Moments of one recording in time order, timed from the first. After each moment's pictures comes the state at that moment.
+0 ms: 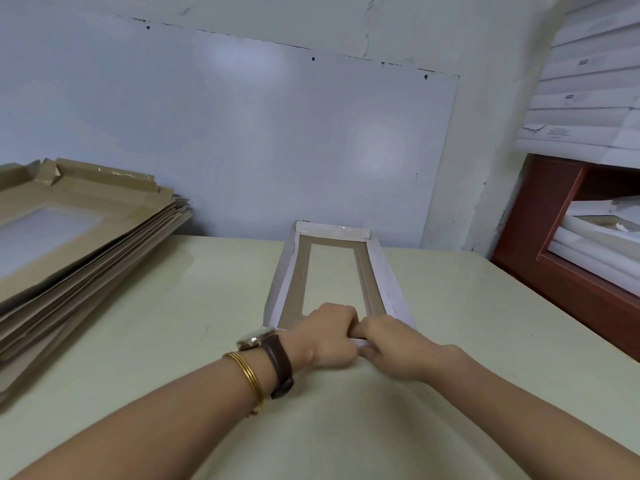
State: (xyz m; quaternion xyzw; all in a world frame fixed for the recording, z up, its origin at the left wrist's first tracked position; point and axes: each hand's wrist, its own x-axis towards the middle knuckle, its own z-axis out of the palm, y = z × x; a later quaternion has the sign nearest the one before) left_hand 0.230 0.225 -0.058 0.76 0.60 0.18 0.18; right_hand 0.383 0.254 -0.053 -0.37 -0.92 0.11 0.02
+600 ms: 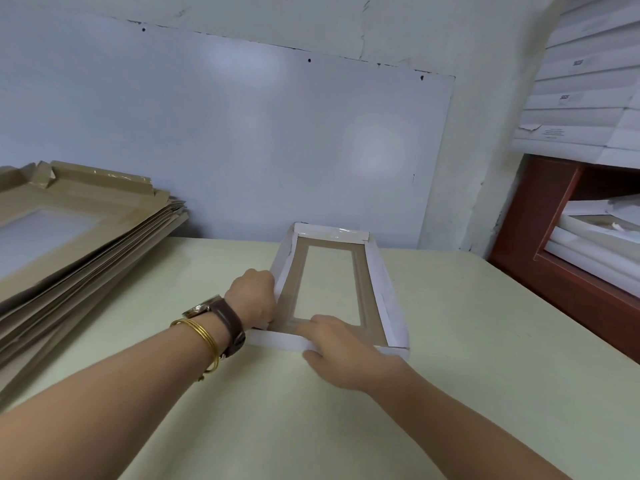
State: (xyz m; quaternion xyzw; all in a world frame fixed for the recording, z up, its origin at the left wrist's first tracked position) left_hand 0.139 0.253 -0.047 0.60 0.80 0.08 0.03; right_hand 0.323 0.238 -0.074 -0.34 -0.94 0.05 0.08
